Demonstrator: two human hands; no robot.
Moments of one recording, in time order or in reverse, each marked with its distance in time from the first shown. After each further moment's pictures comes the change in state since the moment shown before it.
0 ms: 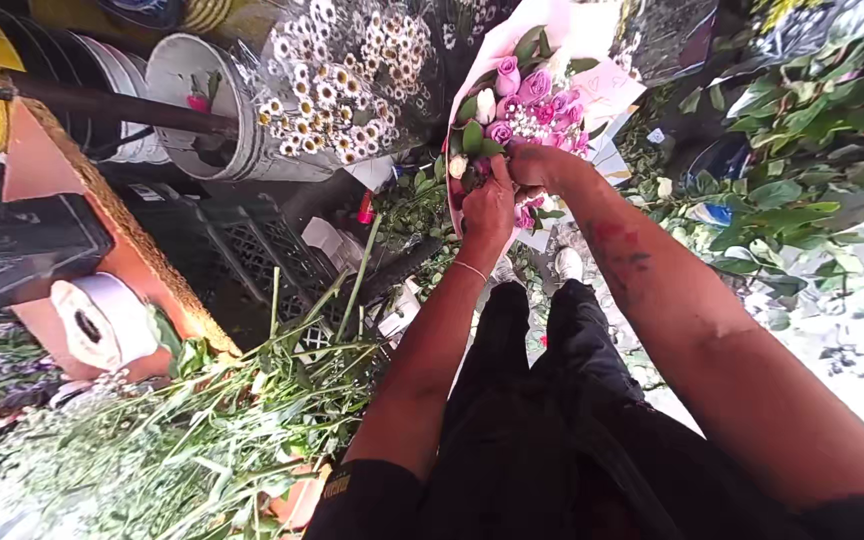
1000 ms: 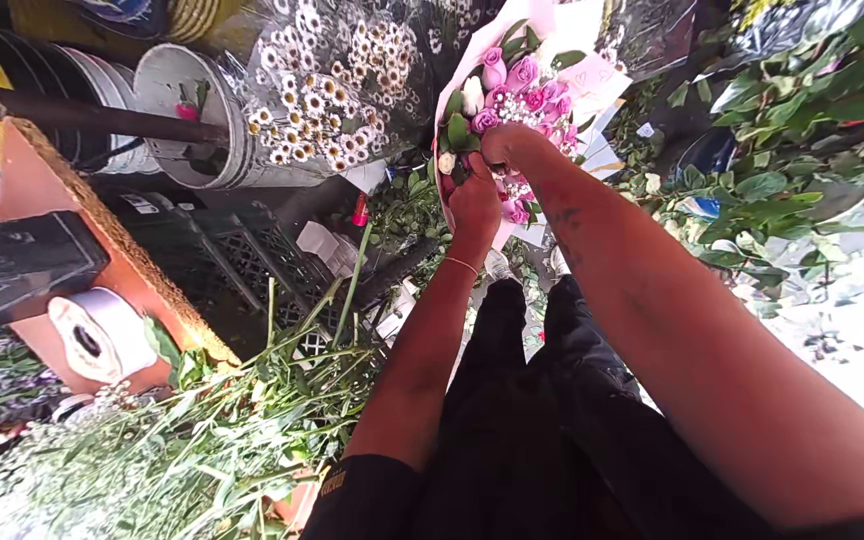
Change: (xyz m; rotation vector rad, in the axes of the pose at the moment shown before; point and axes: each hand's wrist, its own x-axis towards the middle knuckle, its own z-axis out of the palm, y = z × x) left_hand 0.005 0.000 -0.005 -0.006 -0.006 -0.068; right_hand 0.010 -0.047 -0.011 -0.191 0.064 0.114
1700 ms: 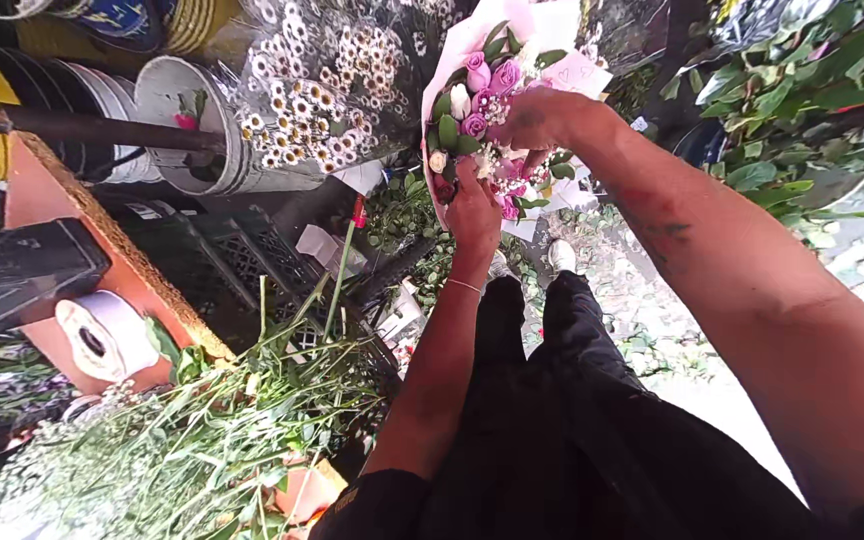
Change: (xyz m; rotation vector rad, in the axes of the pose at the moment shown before) left_hand -0.017 0.012 0.015 -0.276 0.261 -0.022; right_hand -0.055 0.049 -0.052 -0.137 0.049 -0.271
